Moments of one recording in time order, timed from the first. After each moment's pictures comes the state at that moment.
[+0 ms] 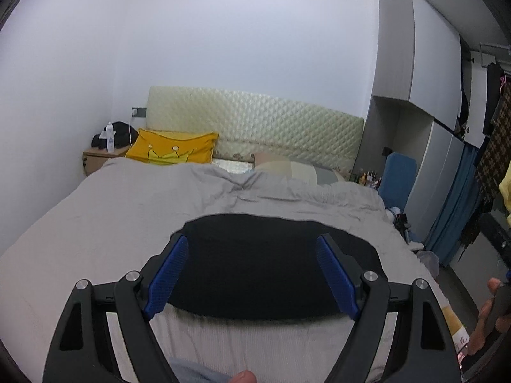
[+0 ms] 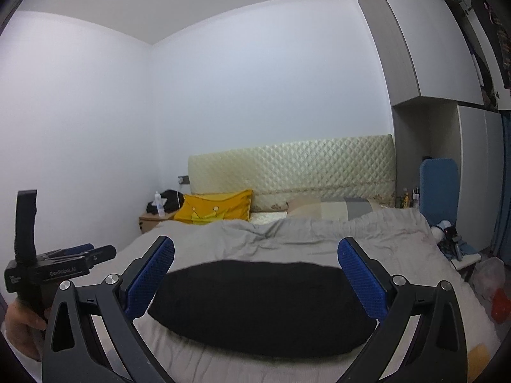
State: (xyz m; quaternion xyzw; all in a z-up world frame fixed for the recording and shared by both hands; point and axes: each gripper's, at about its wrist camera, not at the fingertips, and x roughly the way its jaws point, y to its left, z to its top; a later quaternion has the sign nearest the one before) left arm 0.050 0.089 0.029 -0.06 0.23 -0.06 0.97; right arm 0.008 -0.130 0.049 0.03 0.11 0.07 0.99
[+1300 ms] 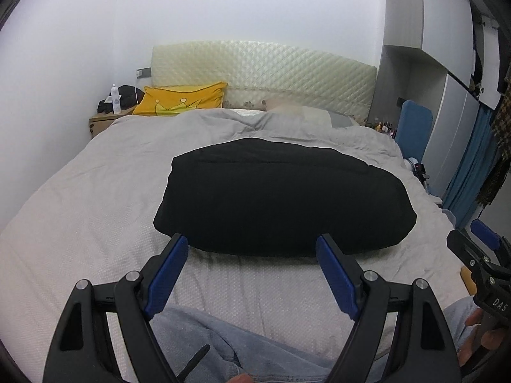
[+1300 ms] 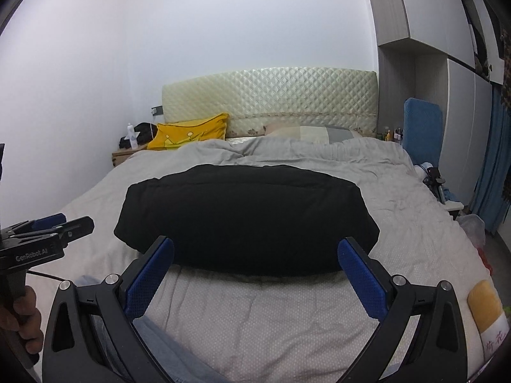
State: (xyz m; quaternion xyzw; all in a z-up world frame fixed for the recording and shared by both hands) left arm 0.048 0.075 -0.084 -0.03 0.32 -0.03 0.95; right arm 0.017 -0.112 -0.080 0.01 0.25 0.01 0.97
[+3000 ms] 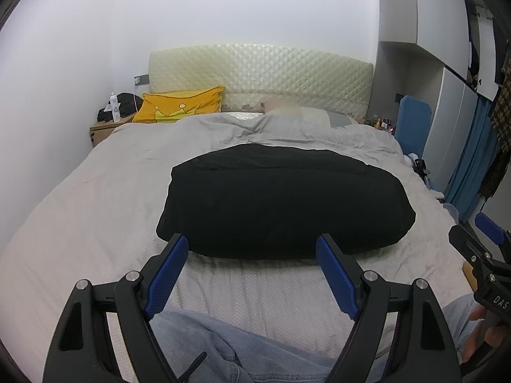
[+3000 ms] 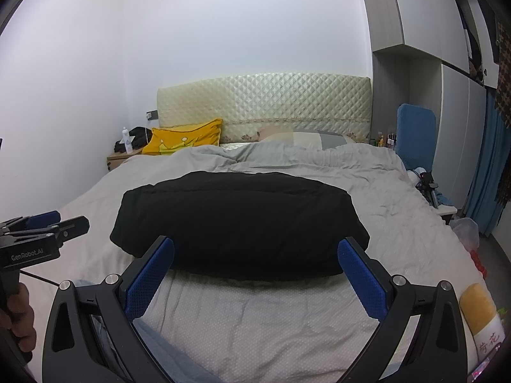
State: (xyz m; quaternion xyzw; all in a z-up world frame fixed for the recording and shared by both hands) left arm 0.043 0.060 -0.069 -0.01 0.32 -0.03 0.95; right arm 0.010 -0.114 -0.069 0.01 0.24 0.00 0.97
